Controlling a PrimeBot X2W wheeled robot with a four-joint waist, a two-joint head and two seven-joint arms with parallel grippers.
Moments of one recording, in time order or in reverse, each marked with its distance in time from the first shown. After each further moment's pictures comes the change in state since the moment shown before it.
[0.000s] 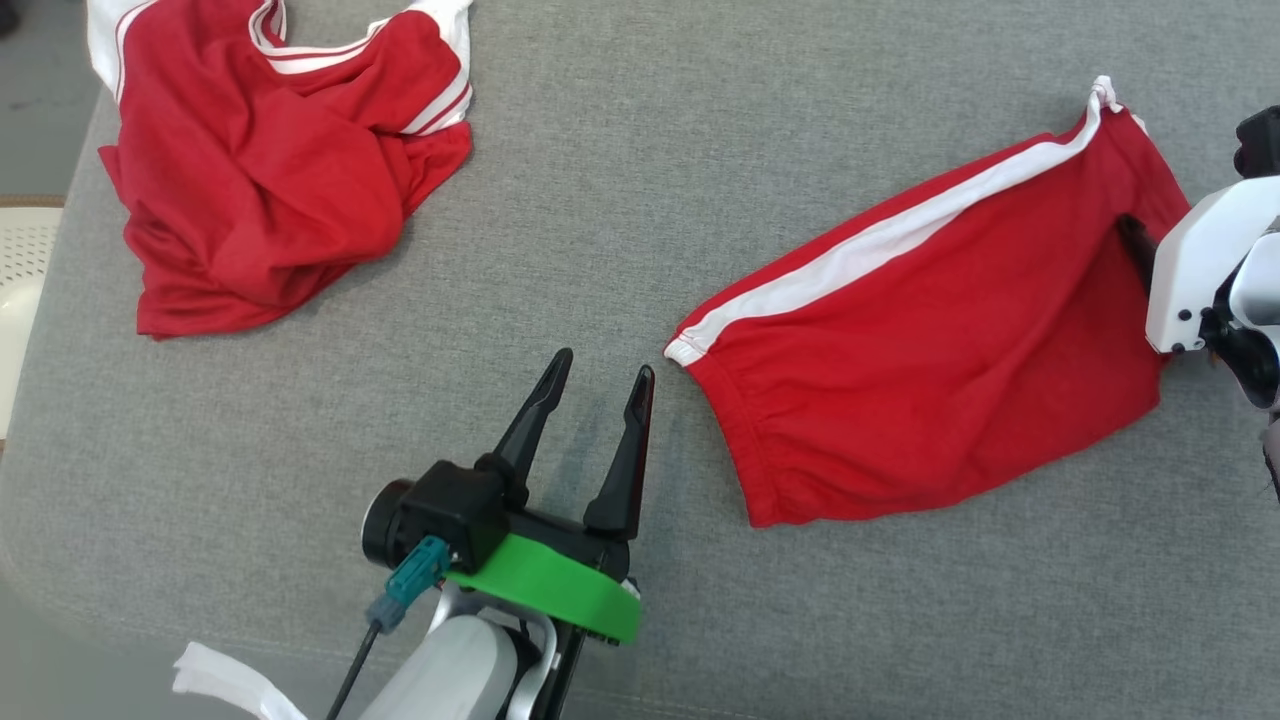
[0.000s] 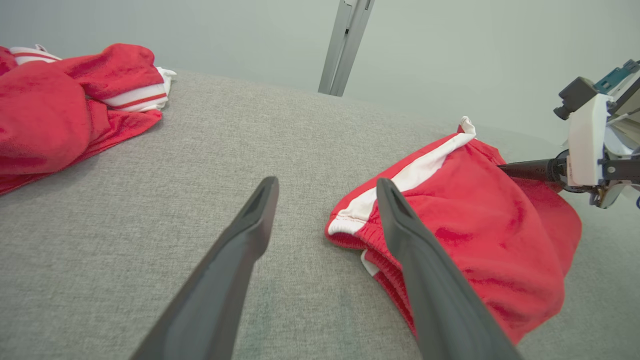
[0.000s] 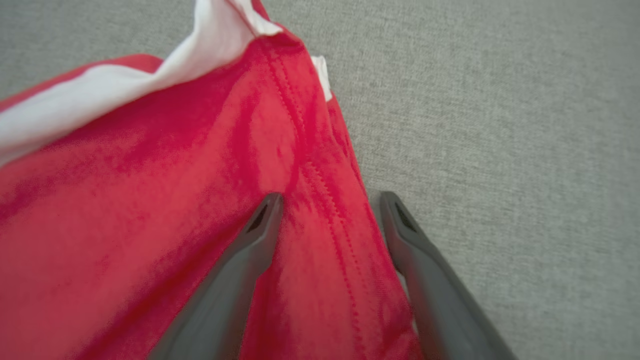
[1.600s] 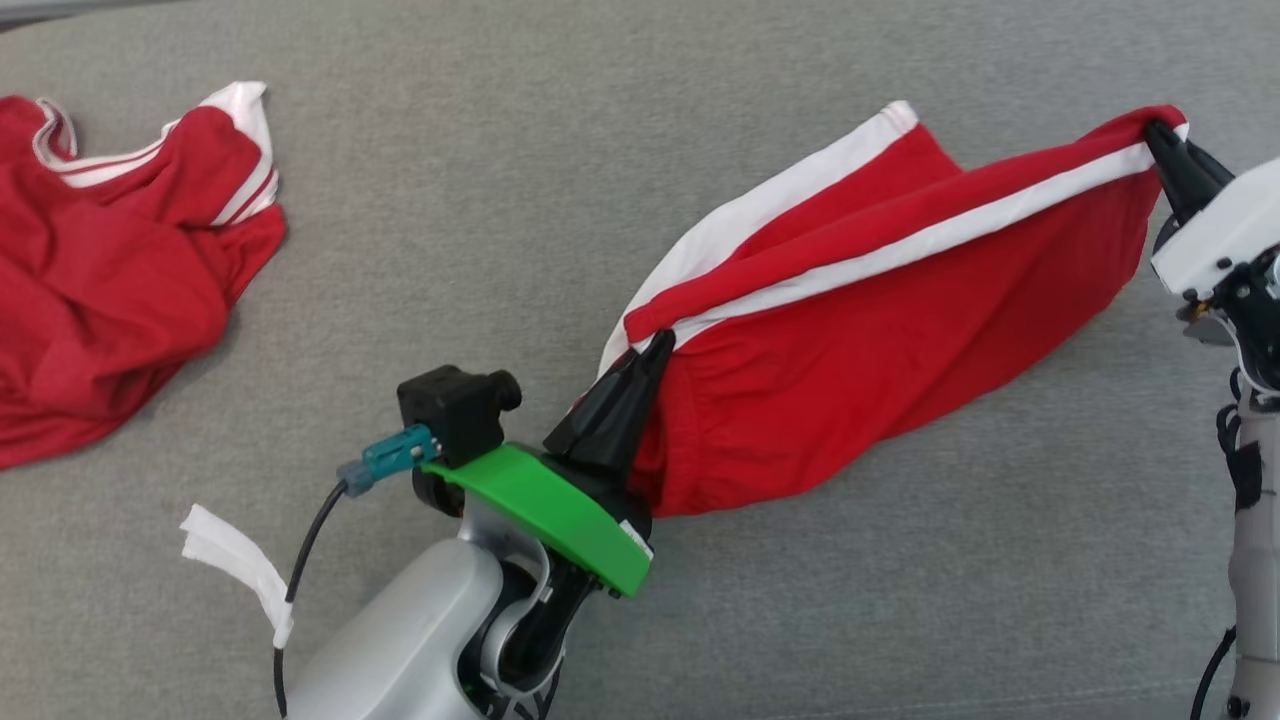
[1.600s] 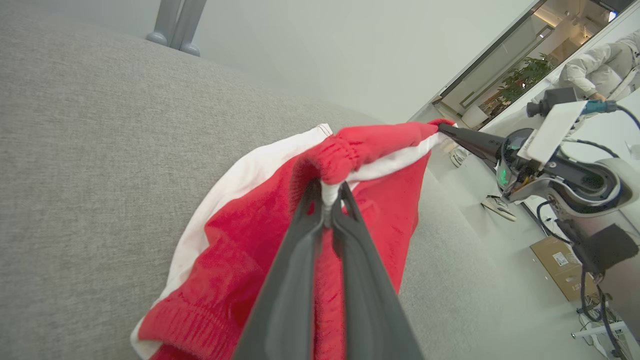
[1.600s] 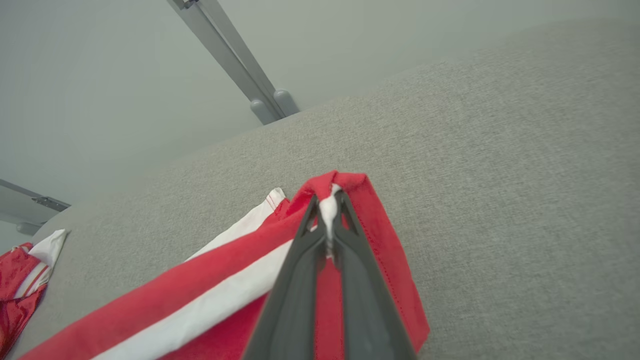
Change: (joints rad) left arm -0.155 0.089 -0.136 -0.026 -0.436 -0.079 0.112; right arm 0.075 0.247 -0.327 -0.316 0.179 0.000 0.009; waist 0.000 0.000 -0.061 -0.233
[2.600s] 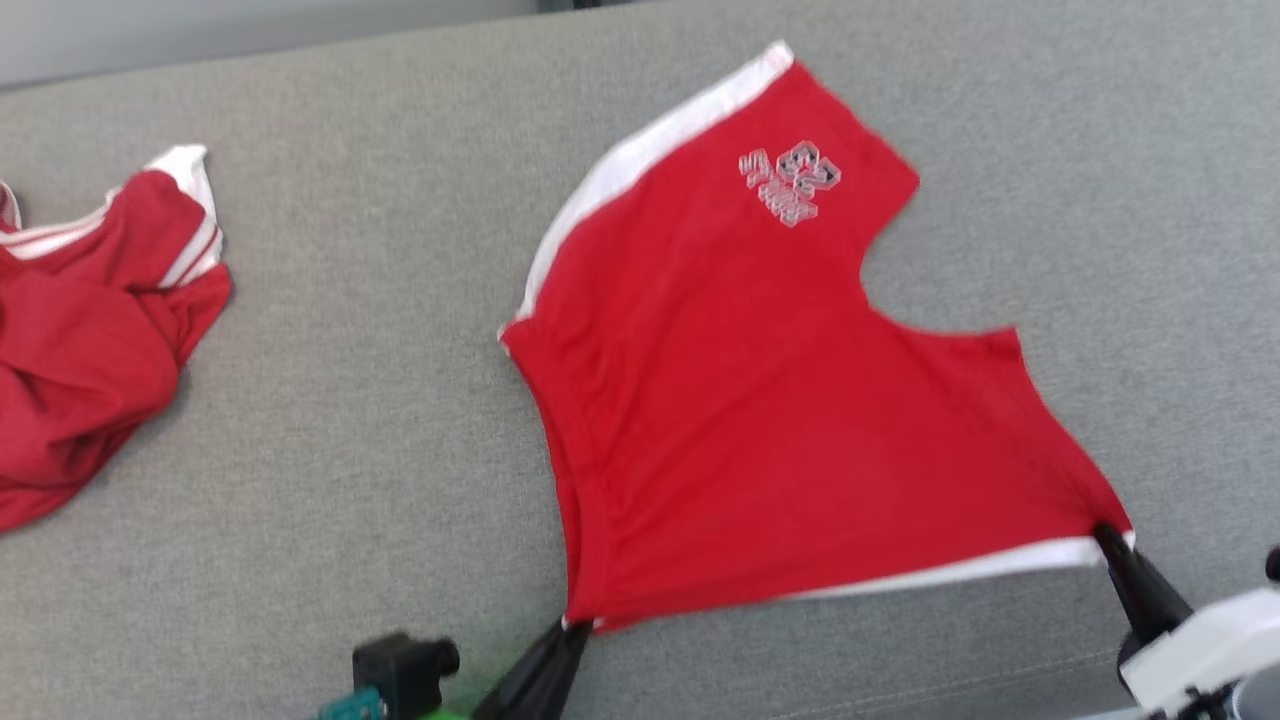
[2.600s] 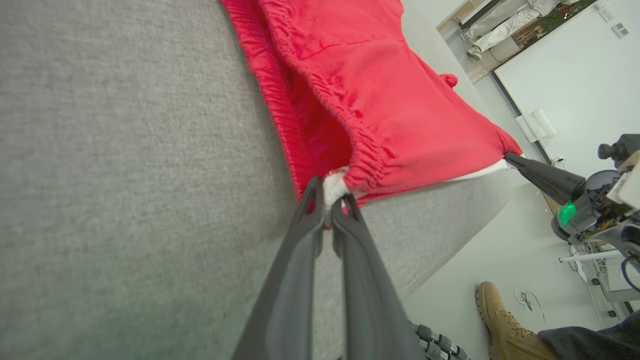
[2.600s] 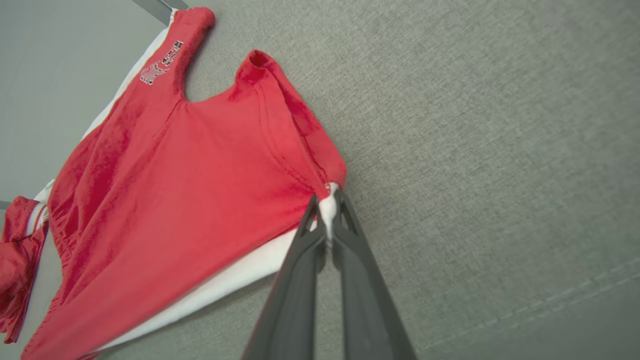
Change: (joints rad) left arm 0.287 0.176 -0.098 0.070 -0.020 -0.051 -0.112; right arm 0.681 0.036 0.059 -0.158 0.287 0.001 -0.274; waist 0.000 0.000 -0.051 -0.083
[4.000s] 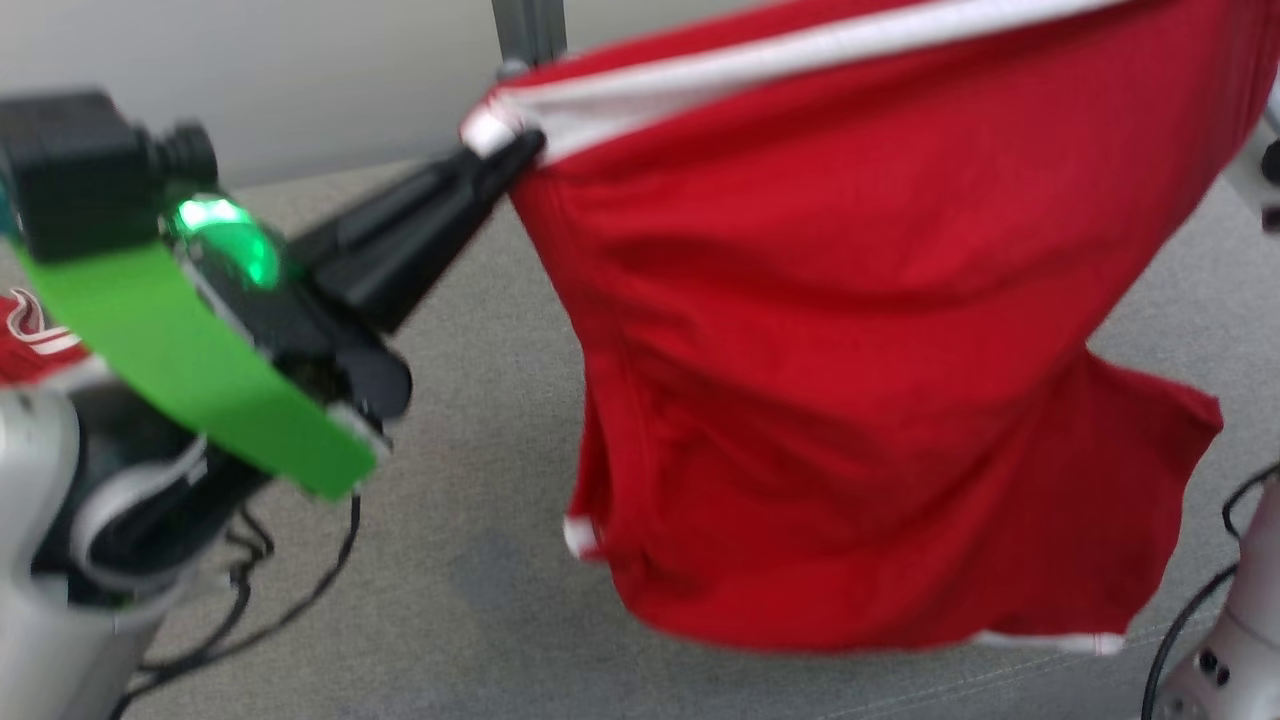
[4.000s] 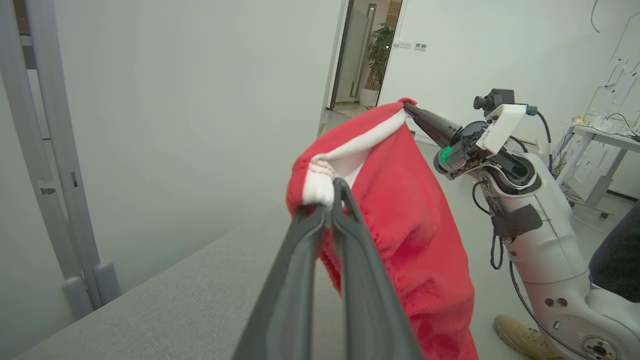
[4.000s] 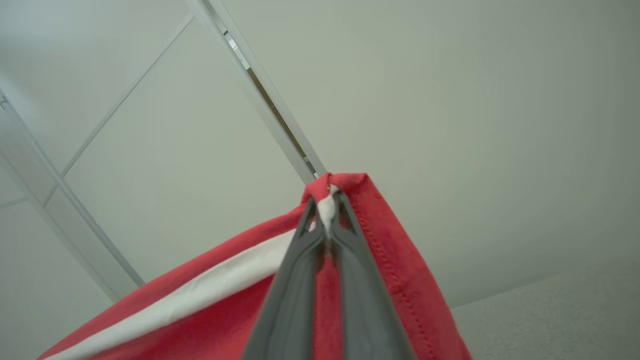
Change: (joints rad) left arm -0.478 0.169 0.409 -0.593 -0.187 -0.044 0.627; right arm -0.728 0.070 -0.139 -0.236 0.019 -0.001 0.298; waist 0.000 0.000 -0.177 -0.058
